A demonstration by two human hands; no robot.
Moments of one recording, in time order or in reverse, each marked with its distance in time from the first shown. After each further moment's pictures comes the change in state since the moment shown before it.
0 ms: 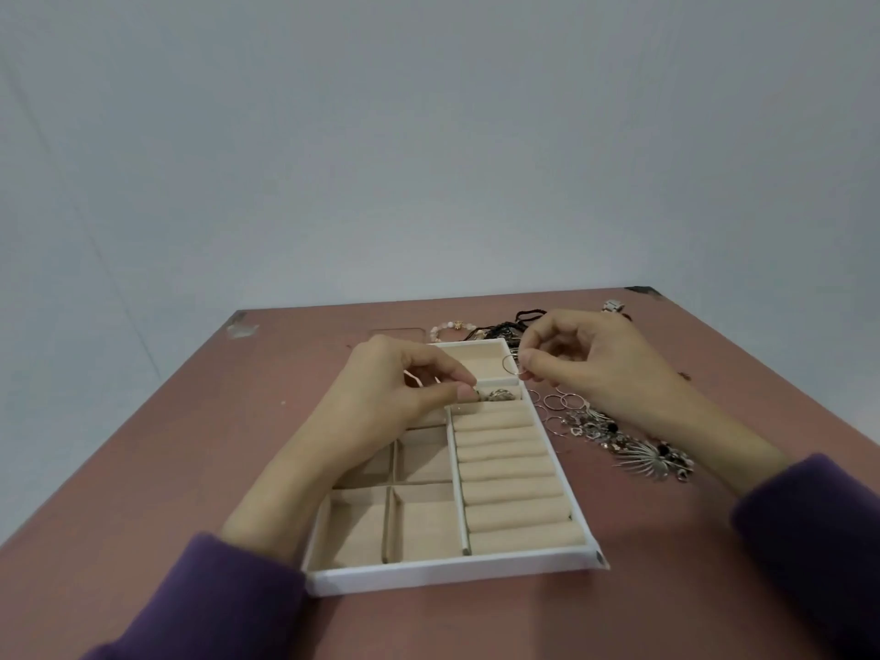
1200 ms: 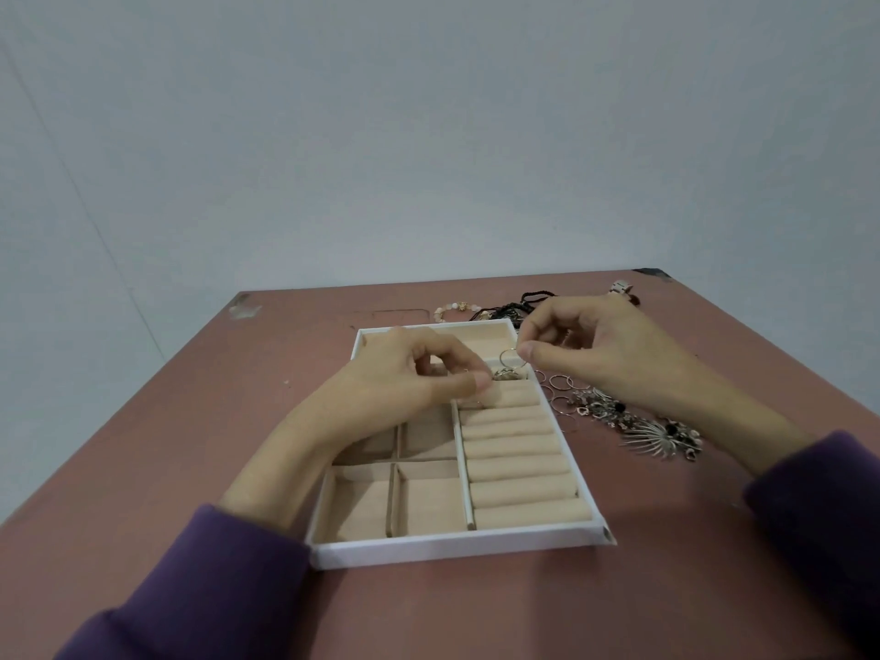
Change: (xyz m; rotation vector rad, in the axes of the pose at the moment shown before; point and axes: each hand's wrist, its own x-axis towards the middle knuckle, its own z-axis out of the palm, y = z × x) left_hand -0.002 0.002 0.001 -0.023 -0.155 -0.051; right_hand -0.005 -0.007 -0.002 -0.060 -0.126 -0.029
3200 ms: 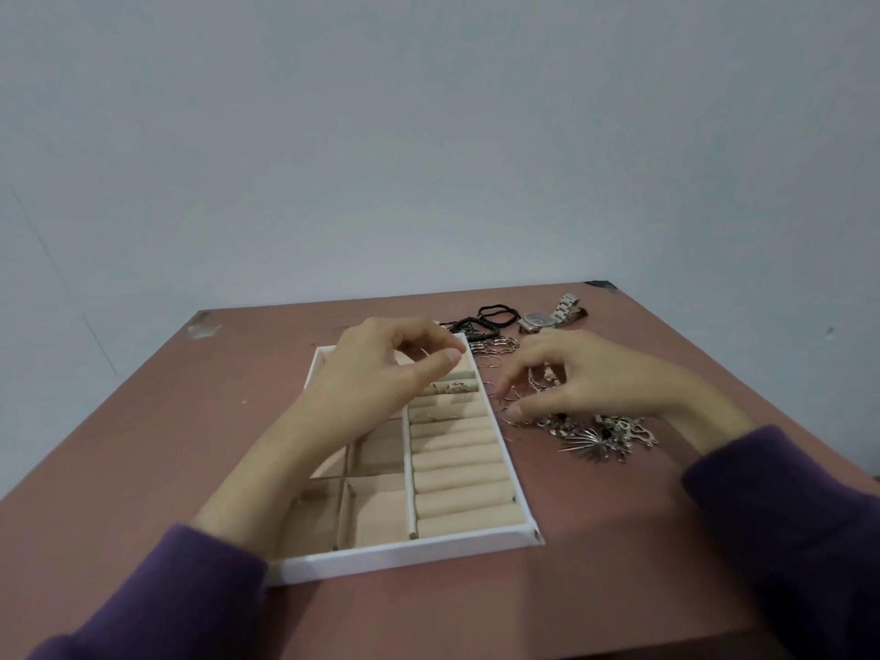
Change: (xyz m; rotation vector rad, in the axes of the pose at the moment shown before) left_hand 0.009 0.027 0.013 0.091 0.160 0.052; right_hand -0.011 0.009 -0.033 -0.293 -0.295 0.053
